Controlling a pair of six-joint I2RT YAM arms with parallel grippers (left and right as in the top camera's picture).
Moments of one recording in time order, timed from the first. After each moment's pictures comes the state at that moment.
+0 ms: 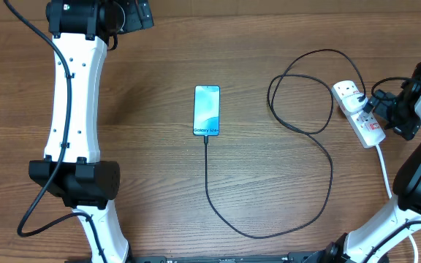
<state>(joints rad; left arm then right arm) -0.10 2.08 2.43 -1.21 -0.10 -0.32 -0.47 2.02 1.44 -0.76 -0.02 0.20</state>
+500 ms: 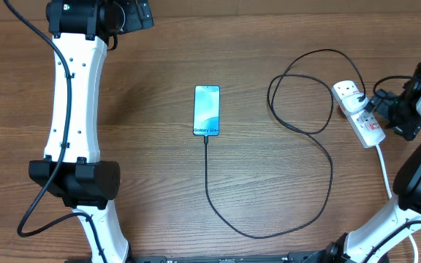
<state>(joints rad) -0.10 2.08 2.43 -1.21 -0.10 -0.32 -0.48 2.02 1.47 -0.80 0.00 0.24</state>
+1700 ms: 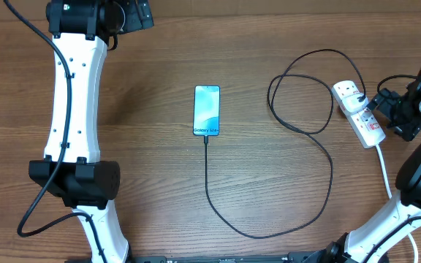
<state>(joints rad) -0.10 2.08 2.43 -1.21 -0.10 -0.32 -0.50 2.07 1.48 -0.78 -0.05 0.28</state>
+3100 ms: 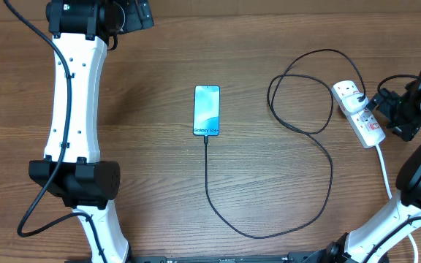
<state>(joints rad) -0.10 2.08 2.43 -1.21 -0.10 -0.32 -0.51 2.07 1.49 -0.81 -0.10 0.25</state>
